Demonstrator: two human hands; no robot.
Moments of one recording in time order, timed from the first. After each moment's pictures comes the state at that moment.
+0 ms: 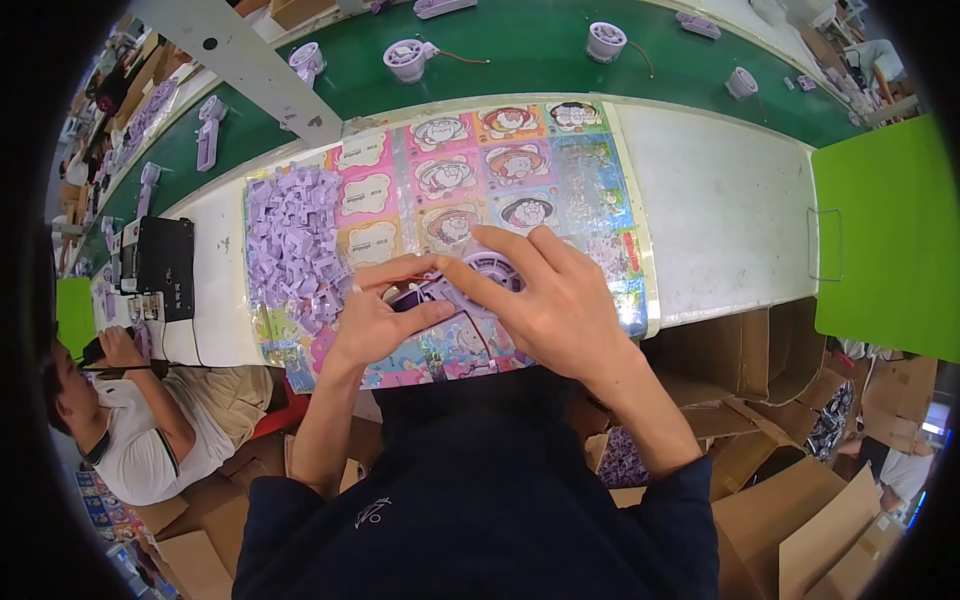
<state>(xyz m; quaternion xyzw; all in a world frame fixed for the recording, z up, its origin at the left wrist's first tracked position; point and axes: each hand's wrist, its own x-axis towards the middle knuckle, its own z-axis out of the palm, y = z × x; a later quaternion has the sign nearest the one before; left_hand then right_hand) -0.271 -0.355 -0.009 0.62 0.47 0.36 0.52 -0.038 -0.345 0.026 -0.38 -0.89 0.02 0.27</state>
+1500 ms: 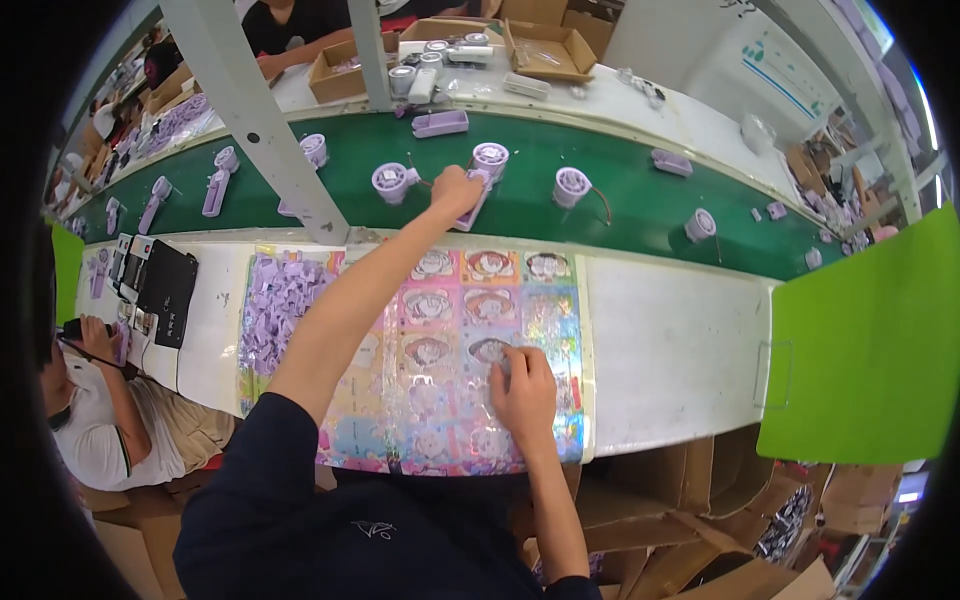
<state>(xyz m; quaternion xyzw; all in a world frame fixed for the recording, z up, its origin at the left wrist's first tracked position) -0.187 -0.024 -0.069 0.52 0.73 0.32 0.30 -0.013 -0.316 -0.082 -0.58 -0.73 0.12 0.34</state>
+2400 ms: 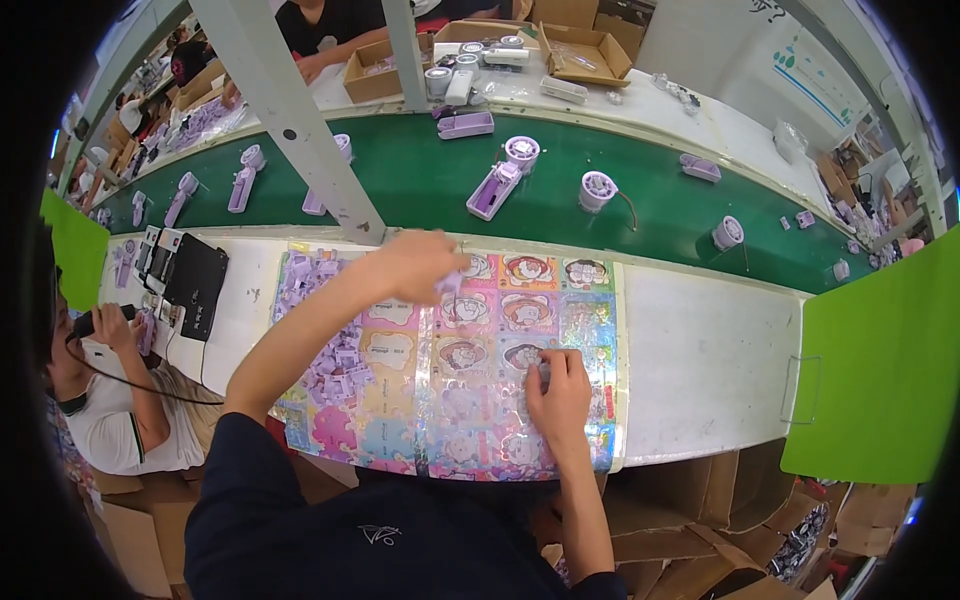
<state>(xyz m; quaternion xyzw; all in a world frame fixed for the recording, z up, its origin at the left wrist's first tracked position) -0.287 -0.156 0.003 0.91 0.40 -0.08 0.09 -0.014 -0.305 -0.080 -0.61 -0.69 0.19 0.34</state>
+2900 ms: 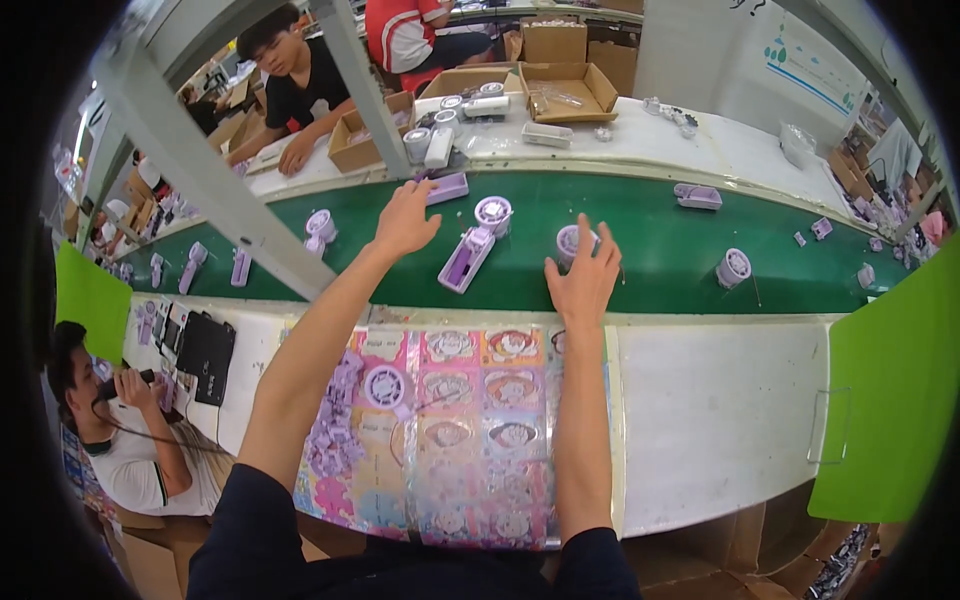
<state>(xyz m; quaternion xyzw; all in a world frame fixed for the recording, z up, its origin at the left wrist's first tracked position) -0.291 0.014 -0.026 0.74 0.65 0.18 0.00 -0.002 -0.045 -0.085 -0.63 -0.65 -0.01 0.43</state>
